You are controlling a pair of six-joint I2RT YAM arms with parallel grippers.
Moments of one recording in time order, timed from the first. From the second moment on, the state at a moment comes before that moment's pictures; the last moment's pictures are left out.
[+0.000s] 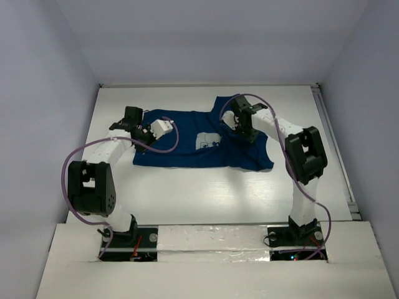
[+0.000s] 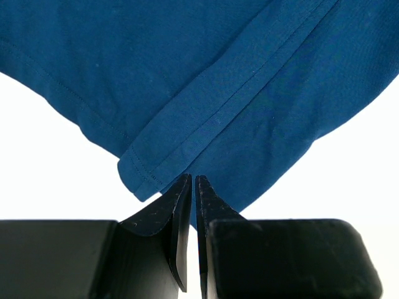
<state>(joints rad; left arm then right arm) -0.11 1.55 1.06 -0.59 0.24 0.86 0.45 2.00 1.55 -0.84 0.25 -0.61</state>
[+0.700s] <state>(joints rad) -0.11 1.55 1.06 -0.58 0.24 0.85 0.40 2.20 1.75 -0.87 0.38 -0.64</state>
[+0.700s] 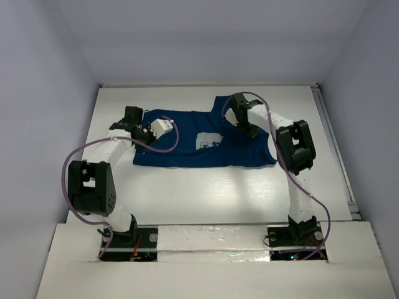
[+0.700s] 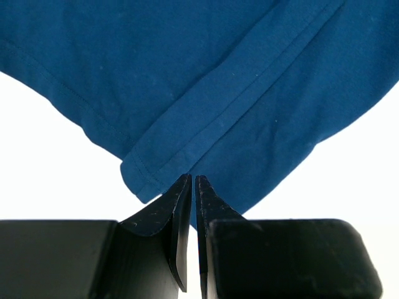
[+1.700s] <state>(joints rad) -0.11 1.70 1.05 -0.56 0.24 0.86 0.39 2.20 1.72 -0.88 0.42 -0.63</state>
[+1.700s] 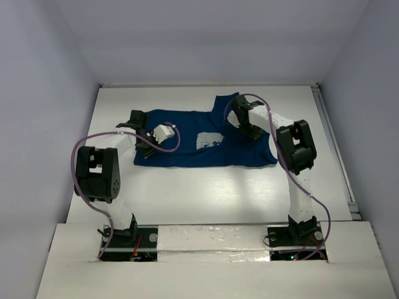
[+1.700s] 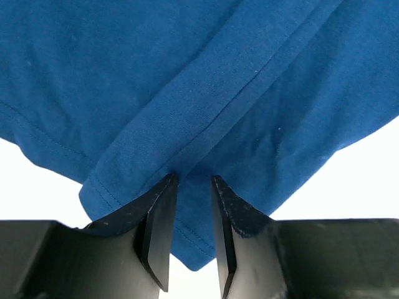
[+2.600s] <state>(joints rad) -0.11 1.74 1.09 -0.48 0.17 0.84 0.39 2.19 1.69 -0.88 0.39 -0.63</state>
